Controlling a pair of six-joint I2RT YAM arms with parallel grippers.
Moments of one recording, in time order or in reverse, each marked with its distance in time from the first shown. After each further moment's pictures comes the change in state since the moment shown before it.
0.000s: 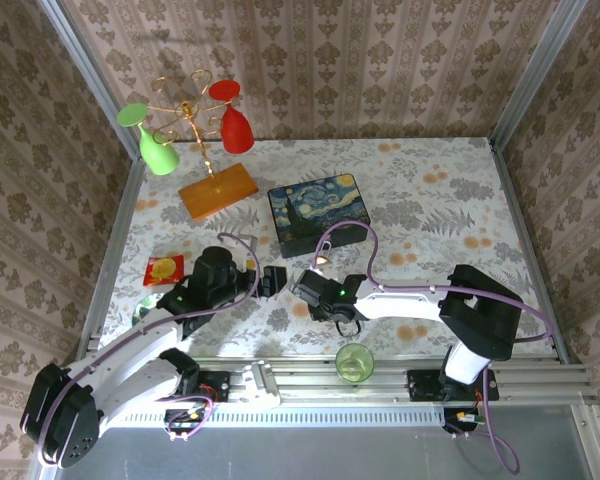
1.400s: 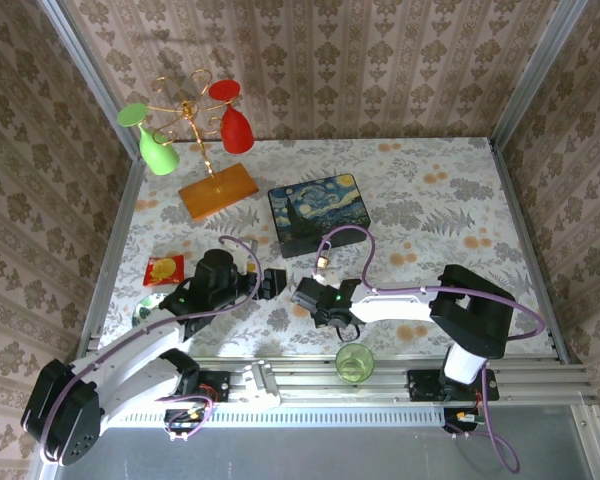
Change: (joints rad) left arm 0.000 0.019 -0.034 0.039 -0.001 0.000; right arm 0.024 0.039 -0.014 -0.015 0.032 0.049
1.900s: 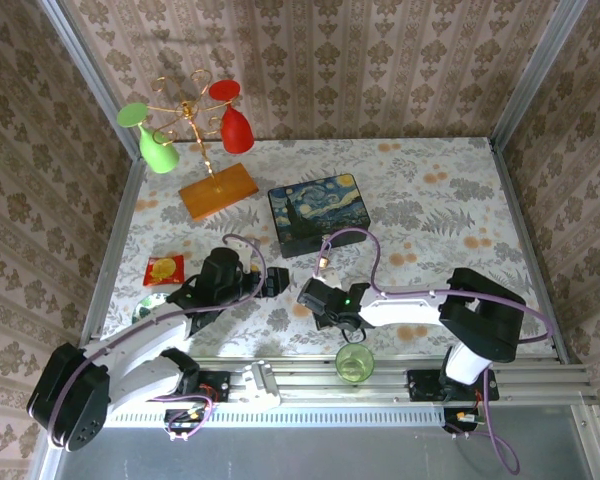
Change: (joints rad) left arm 0.000 0.091 0.000 0.063 0.000 -0.069; right arm -0.005 -0.062 -0.088 0.116 -0.007 -0.114
